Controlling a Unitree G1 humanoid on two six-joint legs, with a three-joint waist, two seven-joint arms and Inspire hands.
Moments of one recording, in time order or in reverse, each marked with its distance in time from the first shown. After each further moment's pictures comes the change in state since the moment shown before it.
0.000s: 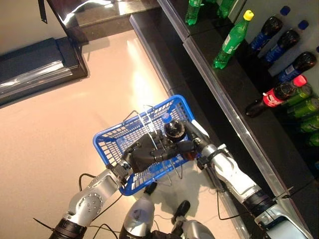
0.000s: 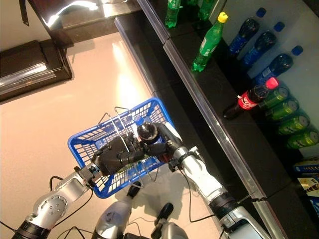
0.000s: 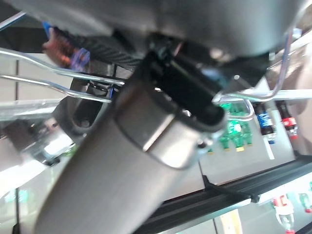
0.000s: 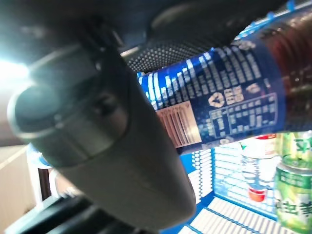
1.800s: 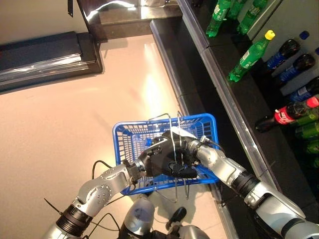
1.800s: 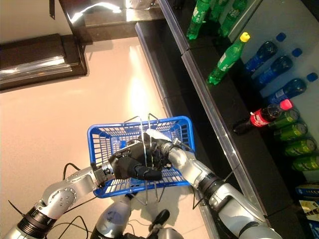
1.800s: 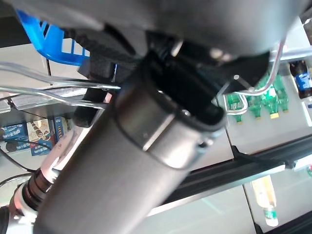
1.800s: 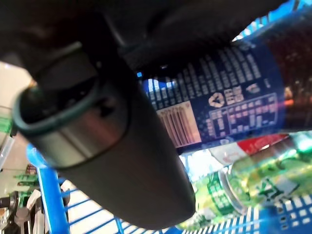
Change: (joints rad) left arm -0.177 0.039 -0.165 -0.001 0.077 0.092 -0.088; right arm -0.263 0.057 0.231 0.201 -0.356 0.197 0.121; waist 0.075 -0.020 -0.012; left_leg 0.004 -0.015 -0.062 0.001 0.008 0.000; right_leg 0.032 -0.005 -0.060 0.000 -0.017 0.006
